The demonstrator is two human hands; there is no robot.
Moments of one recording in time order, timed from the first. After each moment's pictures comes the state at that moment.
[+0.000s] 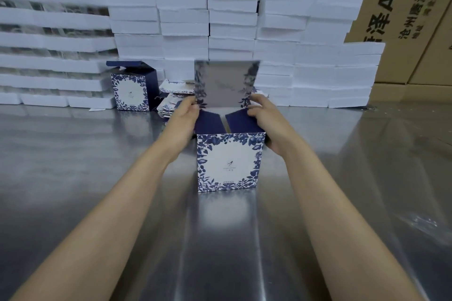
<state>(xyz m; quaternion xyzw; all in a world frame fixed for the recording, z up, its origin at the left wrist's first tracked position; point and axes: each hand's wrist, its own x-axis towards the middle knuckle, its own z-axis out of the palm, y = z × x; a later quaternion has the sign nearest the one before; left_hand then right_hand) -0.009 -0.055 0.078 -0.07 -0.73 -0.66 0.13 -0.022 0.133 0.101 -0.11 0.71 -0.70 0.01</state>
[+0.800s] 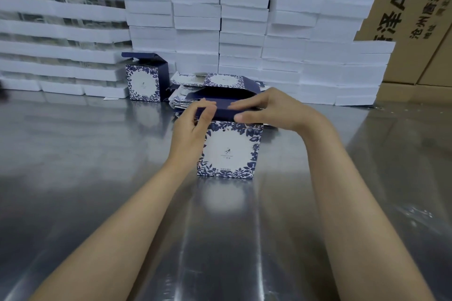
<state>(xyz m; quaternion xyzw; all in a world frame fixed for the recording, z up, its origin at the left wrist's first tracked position) 0.036 -0.047 0.046 -0.14 -0.72 -0.59 0.33 0.010 0.145 0.134 -0.33 0.86 -0.38 0.03</state>
